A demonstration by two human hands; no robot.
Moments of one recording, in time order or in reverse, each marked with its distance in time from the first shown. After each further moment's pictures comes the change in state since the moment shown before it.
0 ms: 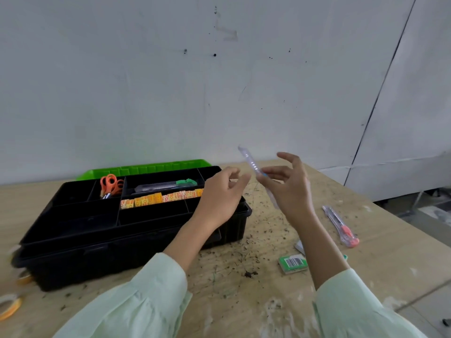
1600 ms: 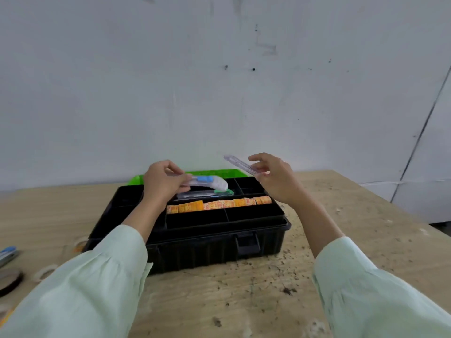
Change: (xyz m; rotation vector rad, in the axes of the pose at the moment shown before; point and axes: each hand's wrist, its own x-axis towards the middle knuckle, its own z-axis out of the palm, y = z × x) left_hand 0.020 -0.068 -0.148 -0.169 0.512 -0.297; right_hand 0.043 -0.024 0.079 -0.394 -0.445 -0.176
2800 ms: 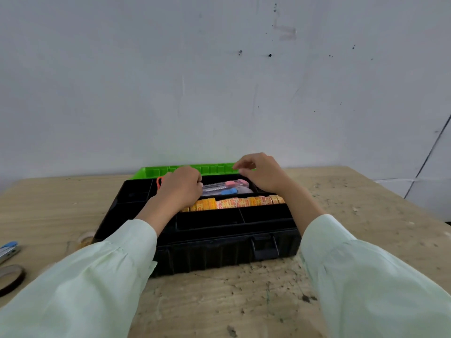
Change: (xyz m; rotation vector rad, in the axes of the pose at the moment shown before) left_hand 0.016 -0.014 0.007 1.105 -0.327 0.265; right_hand 0.047 -0.003 0.047 -0.108 -0.178 -0.072
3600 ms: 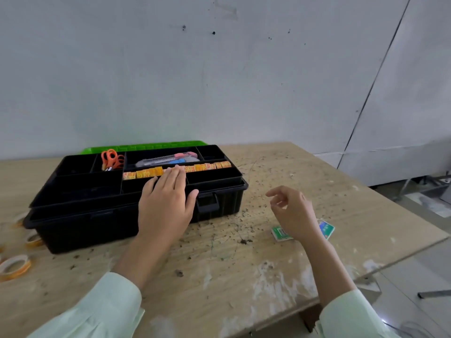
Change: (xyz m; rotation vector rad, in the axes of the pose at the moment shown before) left_hand -0.113 0.066 0.061 0.112 0.305 0.177; right_hand -0.212 0.062 -0.027 -0.039 0.315 0.459
